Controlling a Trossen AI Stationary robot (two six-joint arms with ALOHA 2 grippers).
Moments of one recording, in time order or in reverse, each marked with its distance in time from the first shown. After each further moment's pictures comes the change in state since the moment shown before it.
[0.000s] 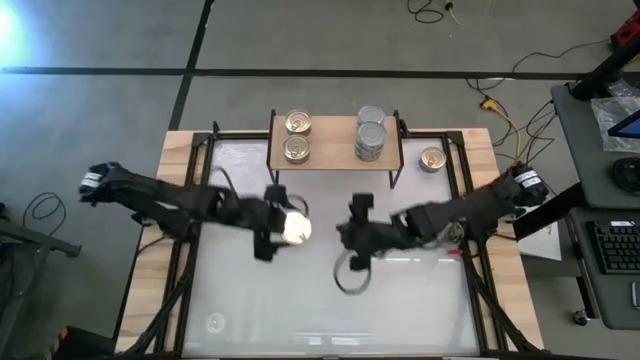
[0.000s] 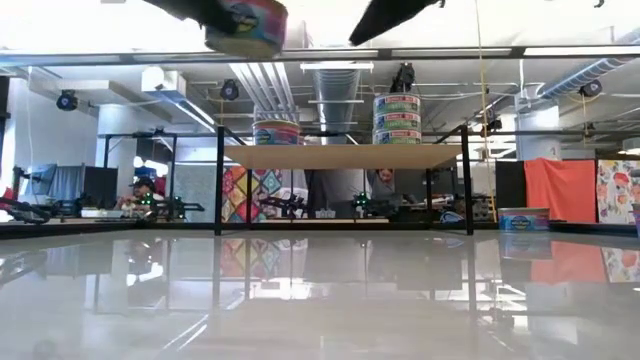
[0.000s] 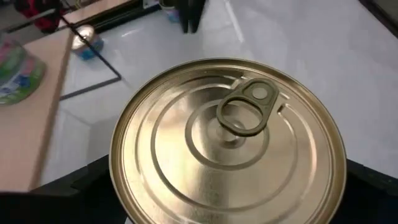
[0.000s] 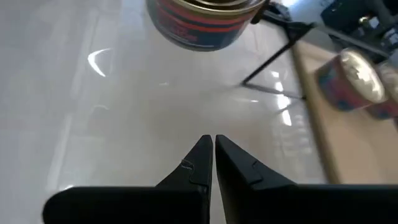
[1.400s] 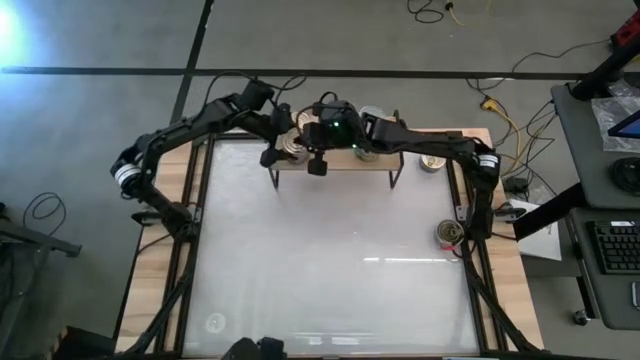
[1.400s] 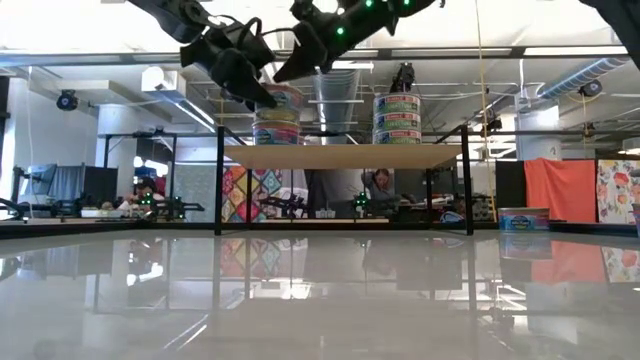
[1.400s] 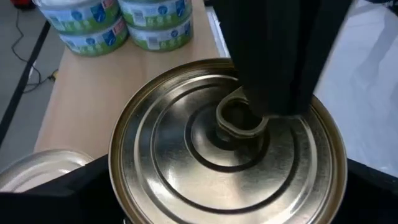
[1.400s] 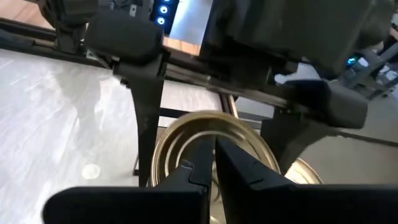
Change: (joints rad) left arm 0.964 0.306 0.301 -0.163 0.860 0.529; right arm -0.665 0.295 0.408 0.262 -0.598 -0.415
